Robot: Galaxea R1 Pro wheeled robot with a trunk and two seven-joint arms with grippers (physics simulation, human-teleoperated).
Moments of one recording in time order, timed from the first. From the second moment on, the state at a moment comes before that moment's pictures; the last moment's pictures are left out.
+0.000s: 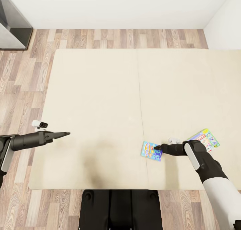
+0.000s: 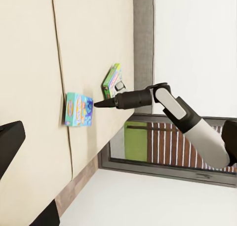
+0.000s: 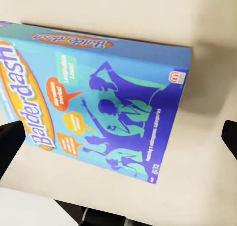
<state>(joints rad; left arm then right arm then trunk) -0.70 0.42 0.24 -1.28 0.18 1.04 -1.57 -0.77 -0.22 -0.01 -0.96 -0.31 1.00 0.34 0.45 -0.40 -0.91</state>
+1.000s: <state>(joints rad) -0.70 0.41 0.24 -1.30 0.25 1.04 -1.57 -0.79 -0.22 -0.01 -0.96 -0.31 1.00 0.34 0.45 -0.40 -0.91</state>
